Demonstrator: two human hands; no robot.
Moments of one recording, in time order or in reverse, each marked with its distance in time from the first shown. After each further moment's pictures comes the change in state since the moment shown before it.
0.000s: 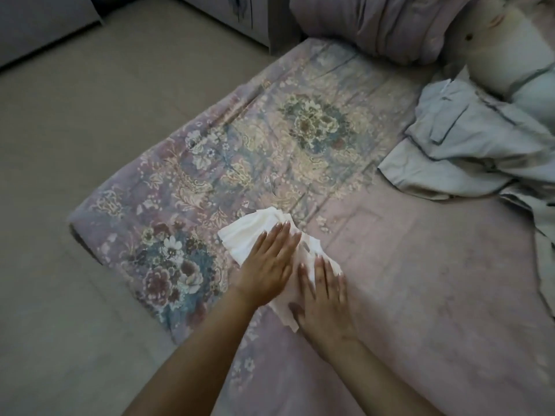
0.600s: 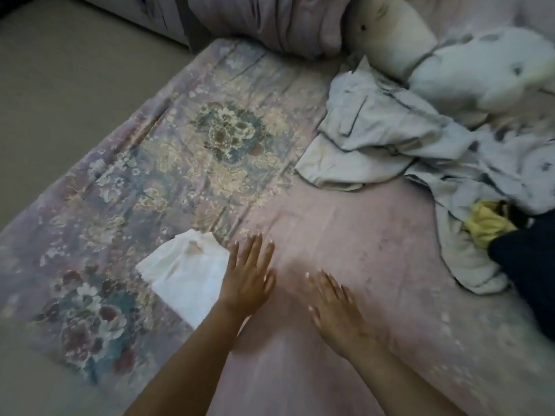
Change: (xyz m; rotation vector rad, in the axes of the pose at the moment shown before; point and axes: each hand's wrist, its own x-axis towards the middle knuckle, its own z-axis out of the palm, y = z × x) left_hand 0.063 0.093 0.015 -0.001 -0.193 -0.006; right_hand -0.029 0.141 -0.039 0.200 -0.315 0.207
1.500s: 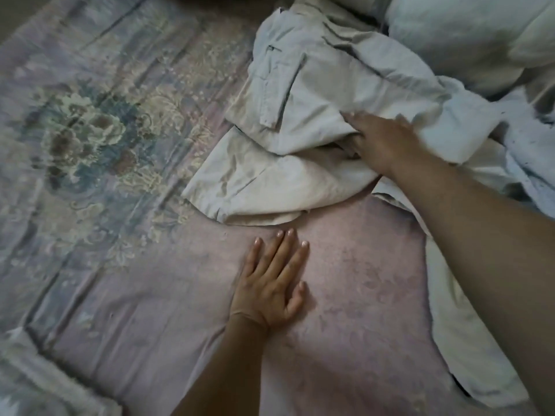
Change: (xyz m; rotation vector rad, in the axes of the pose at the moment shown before) left_hand 0.225 0.150 0.140 0.021 0.172 0.164; right_hand 0.317 0.291 -0.192 -0.052 0.284 0.048
